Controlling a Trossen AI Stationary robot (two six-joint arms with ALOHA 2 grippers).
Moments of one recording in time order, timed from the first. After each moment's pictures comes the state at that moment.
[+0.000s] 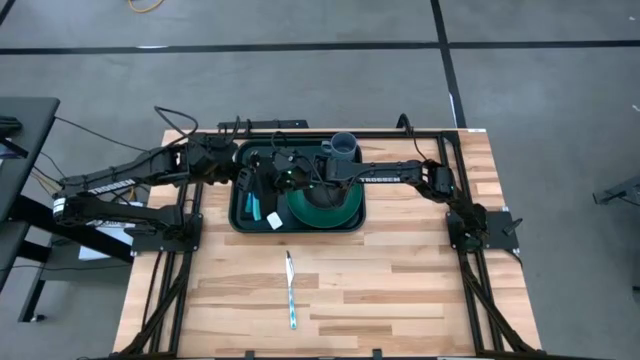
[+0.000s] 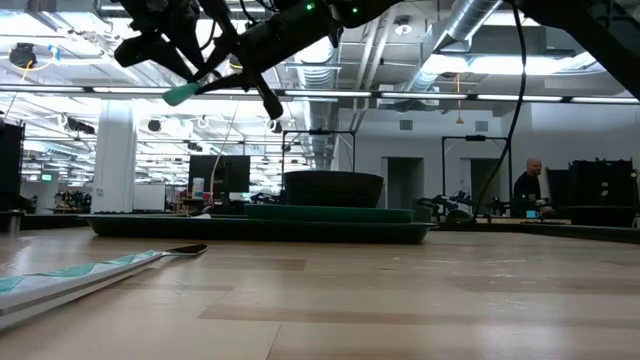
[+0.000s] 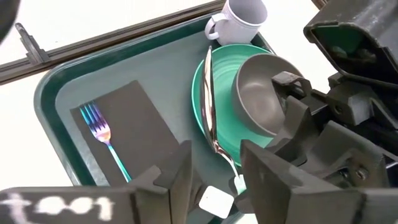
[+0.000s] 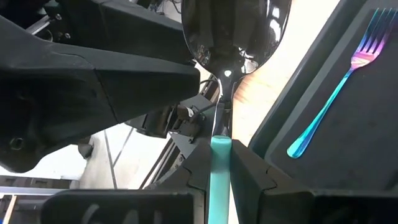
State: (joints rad) left arm 0.29 0.97 1.05 -0.88 -0.26 -0.70; right arm -0.08 2.23 2.00 -0.23 -0.05 0.96
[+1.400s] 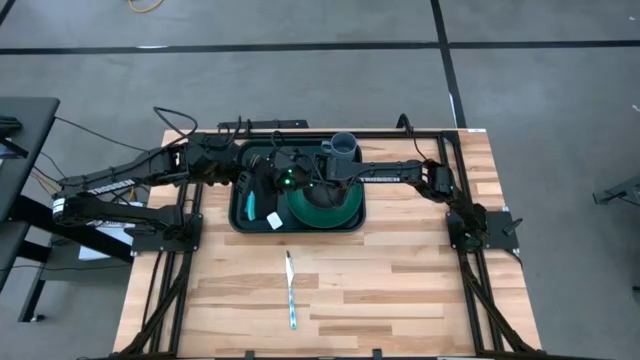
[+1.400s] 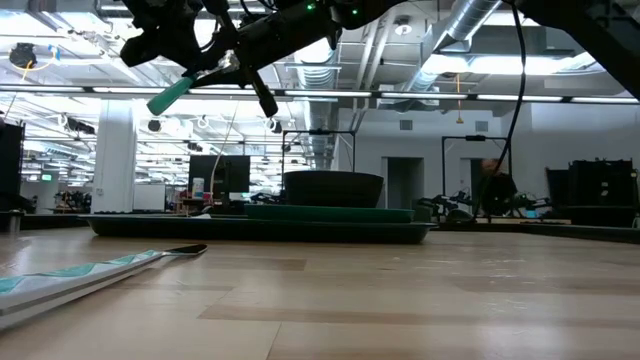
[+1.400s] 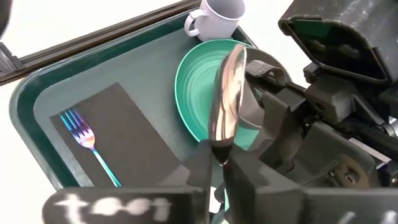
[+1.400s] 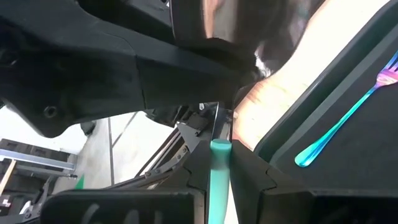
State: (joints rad) left arm 0.30 0.97 1.05 -0.85 -0.19 -0.64; right arm -0.08 2.23 2.00 -0.19 -0.12 0.83
